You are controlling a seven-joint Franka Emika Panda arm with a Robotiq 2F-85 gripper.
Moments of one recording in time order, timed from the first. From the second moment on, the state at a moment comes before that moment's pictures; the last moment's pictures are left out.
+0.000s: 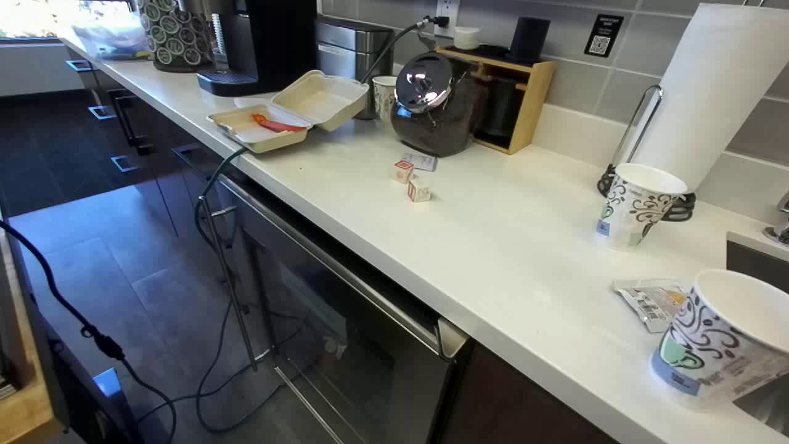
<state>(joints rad) 0.06 -0.47 0.06 -2.43 -0.03 2.21 -0.06</state>
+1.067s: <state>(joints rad) -0.02 -0.14 -0.01 -2.30 -0.26 2.14 -0.18</state>
